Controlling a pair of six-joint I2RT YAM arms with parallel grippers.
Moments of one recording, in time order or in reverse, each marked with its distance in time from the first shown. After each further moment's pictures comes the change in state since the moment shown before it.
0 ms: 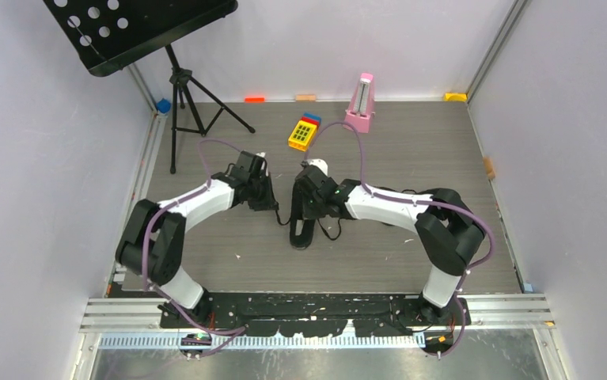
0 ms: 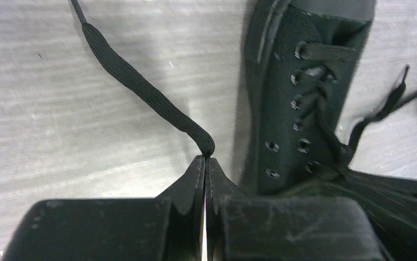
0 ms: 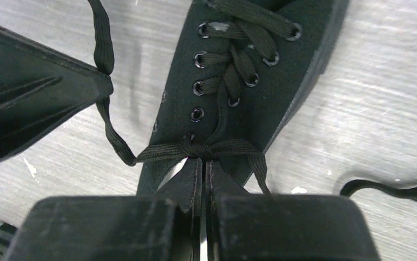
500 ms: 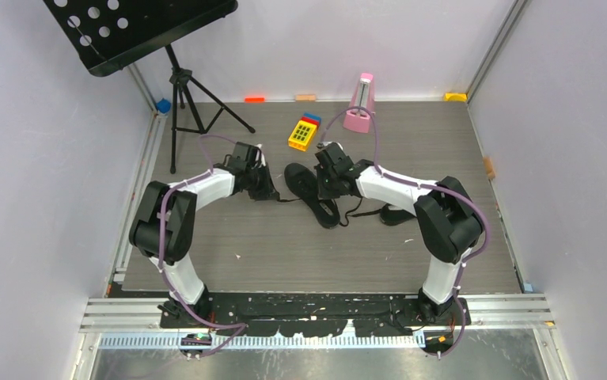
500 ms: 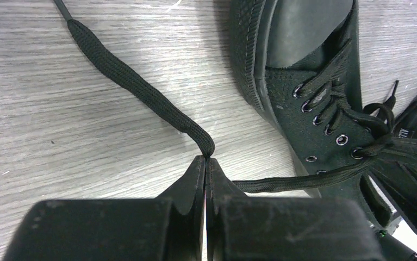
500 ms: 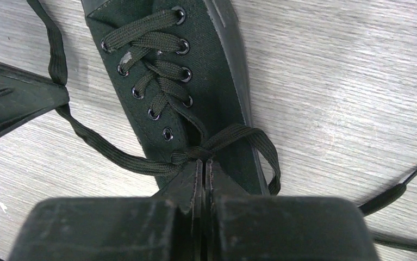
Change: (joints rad) left arm 0.106 0.200 0.106 0.087 0.132 0.010; right arm -0.194 0.061 0.077 -0.017 -0.092 -0.138
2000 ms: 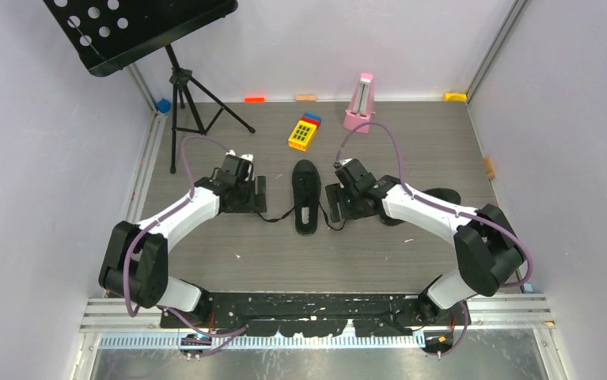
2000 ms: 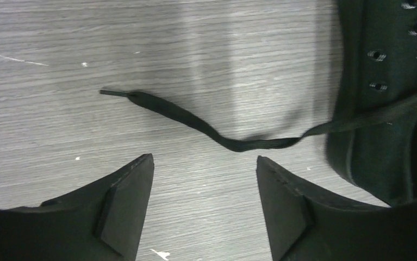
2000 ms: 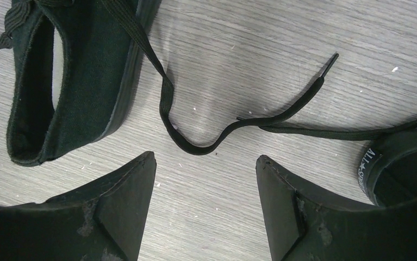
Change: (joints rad) left arm -0.031 -0.322 -0.152 -0.211 -0.286 0.167; right arm 0.001 -0.296 -0.241 -0.154 0.014 -0.108
